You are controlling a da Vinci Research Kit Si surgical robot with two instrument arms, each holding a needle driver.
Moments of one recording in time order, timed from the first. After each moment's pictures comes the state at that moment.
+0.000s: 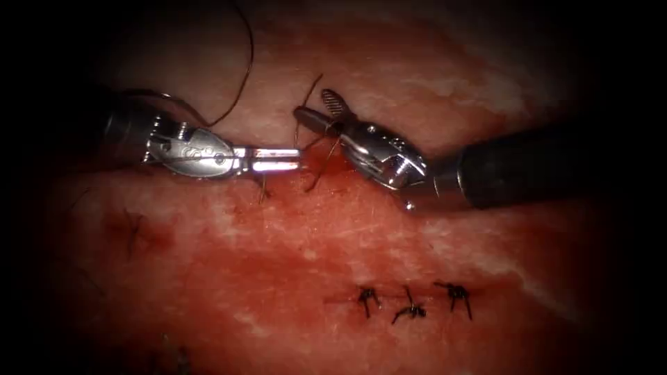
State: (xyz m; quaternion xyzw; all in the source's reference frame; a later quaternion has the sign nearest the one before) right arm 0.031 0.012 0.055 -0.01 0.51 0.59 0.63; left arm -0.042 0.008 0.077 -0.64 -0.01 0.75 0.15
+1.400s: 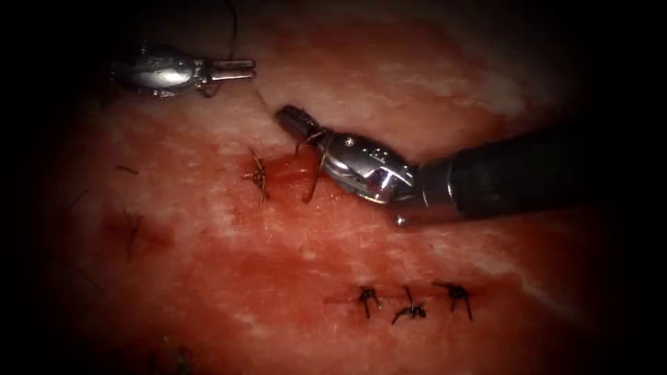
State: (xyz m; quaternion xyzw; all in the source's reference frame) right arm 0.035 0.008 0.049 0.02 0.55 0.49 0.68; left arm -0.034 0.021 0.083 -0.58 0.02 0.79 0.22
